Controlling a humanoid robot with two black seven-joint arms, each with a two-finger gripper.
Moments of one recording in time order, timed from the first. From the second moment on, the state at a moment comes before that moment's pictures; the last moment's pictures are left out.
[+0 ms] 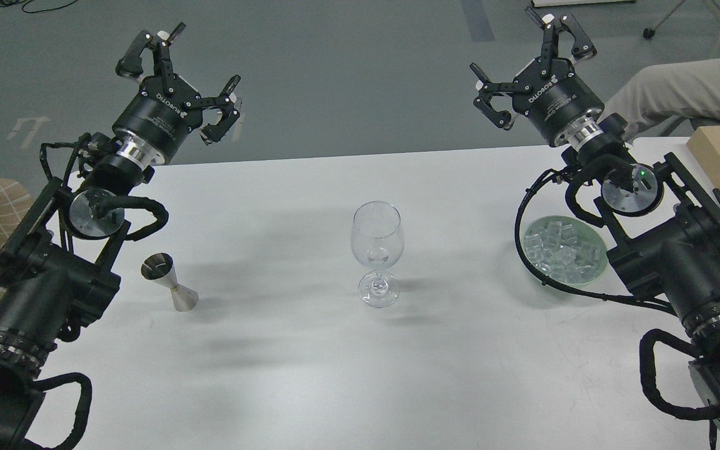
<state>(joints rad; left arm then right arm) -0.70 0.26 -1.22 -0.83 0.23 -0.49 0.00 0.75 -0.06 1.34 0.73 -0.29 0.49 -0.07</state>
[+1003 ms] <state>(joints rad) -0.71 0.26 -1.23 -0.83 0.23 -0.49 0.00 0.76 -0.06 1.34 0.75 -0.29 0.49 -0.07</state>
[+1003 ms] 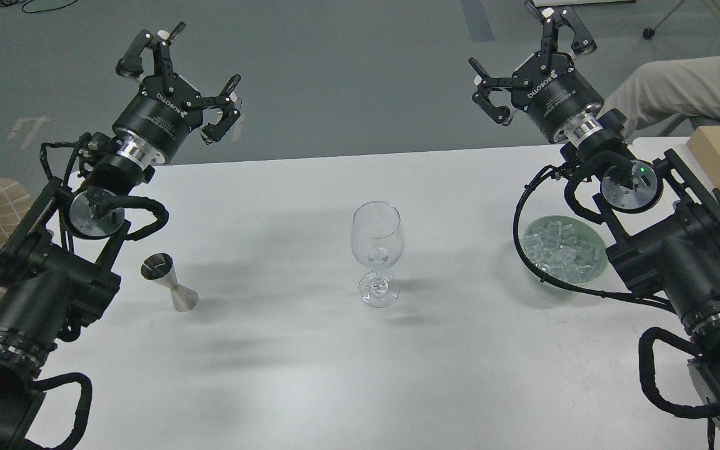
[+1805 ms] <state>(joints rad) -0.70 0.26 -1.23 -0.83 0.23 -0.49 0.00 0.76 -0.05 1.34 0.75 -0.29 0.49 -0.07</state>
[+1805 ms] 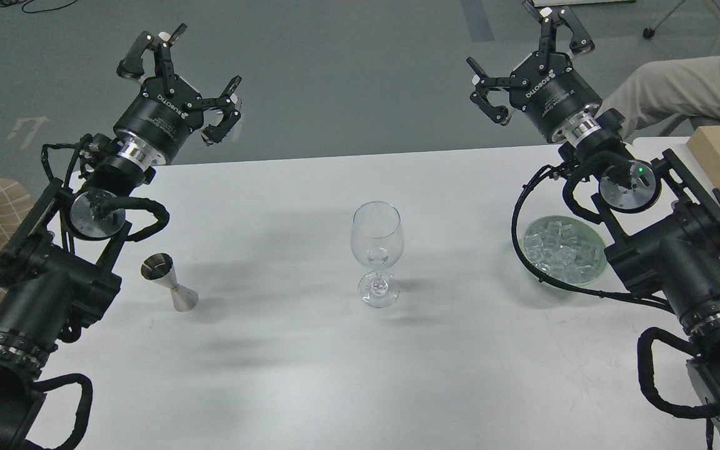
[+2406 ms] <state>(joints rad) -0.70 0.27 -1.24 -0.83 0.23 -0.49 0.00 0.76 -0.05 1.34 0.75 -0.29 0.49 -0.07</state>
